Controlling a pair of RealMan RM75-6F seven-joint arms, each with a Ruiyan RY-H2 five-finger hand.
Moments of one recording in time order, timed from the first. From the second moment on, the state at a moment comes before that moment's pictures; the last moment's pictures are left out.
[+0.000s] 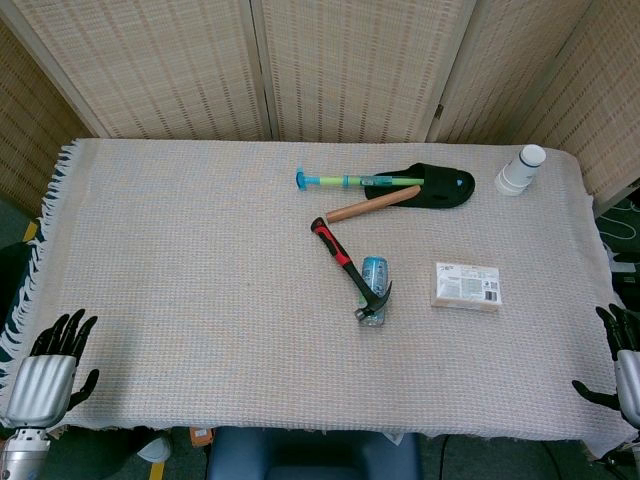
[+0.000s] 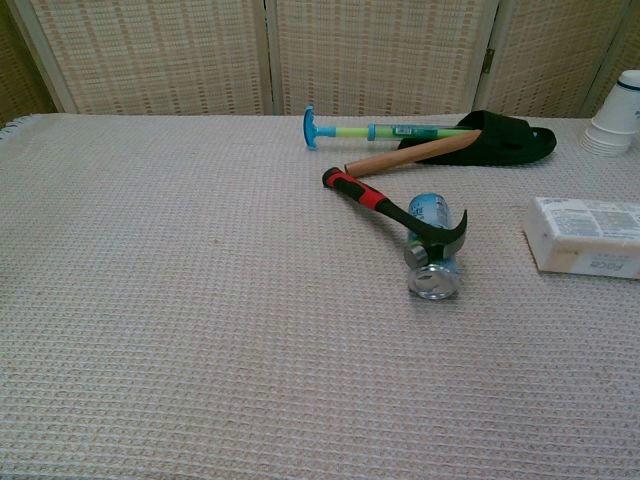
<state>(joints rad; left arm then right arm) -0.06 -1.17 0.00 -1.75 1.50 1.50 0.40 -0.04 -1.00 0.04 -1.77 -1.35 1.46 -0.09</state>
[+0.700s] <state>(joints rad) -0.04 -1.14 0.01 -1.78 1.55 1.53 0.36 0.14 -1.02 0.13 -1.77 -1.31 1.28 -0.20</state>
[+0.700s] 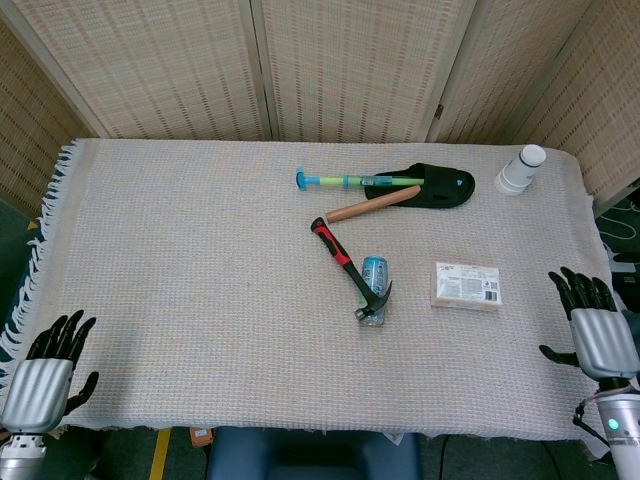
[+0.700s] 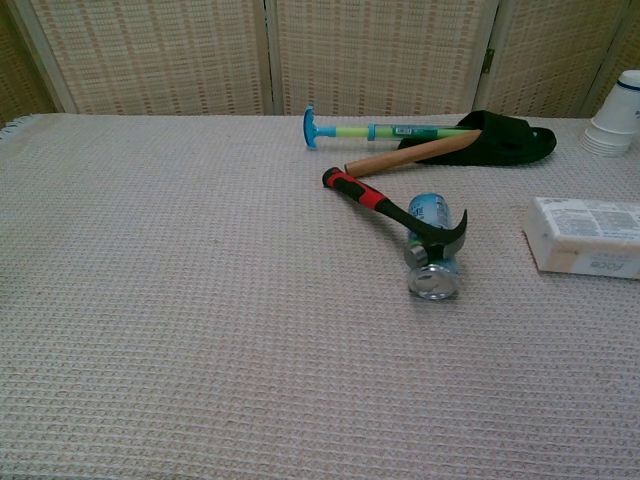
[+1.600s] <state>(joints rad) -0.04 -1.13 0.01 -1.78 1.54 1.52 0.34 0.63 -1.31 0.18 -1.55 -0.70 0.88 -0.59</state>
